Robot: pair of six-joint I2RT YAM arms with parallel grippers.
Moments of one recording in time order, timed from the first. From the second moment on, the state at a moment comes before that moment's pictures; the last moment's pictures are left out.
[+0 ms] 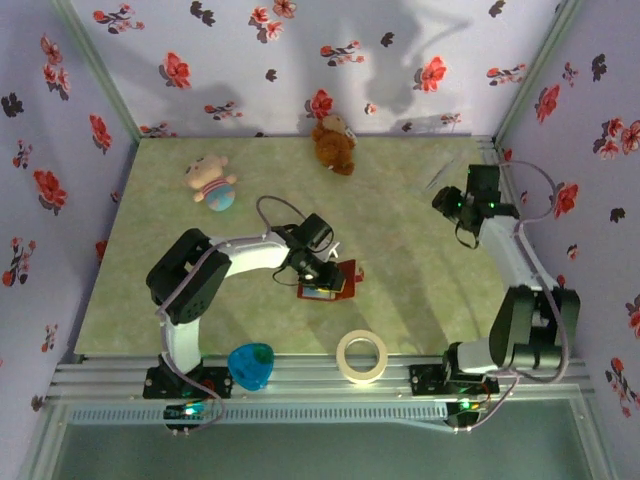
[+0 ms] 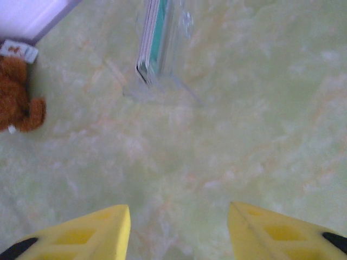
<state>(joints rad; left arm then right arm) -0.83 1.90 1.14 -0.44 0.51 -0.54 -0.06 1.44 1.08 -0.48 -0.11 0.54</state>
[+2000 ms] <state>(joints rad) -0.84 1.66 0.95 -0.46 0.40 -0.59 0.21 1.71 1.27 -0.67 -0.37 0.12</state>
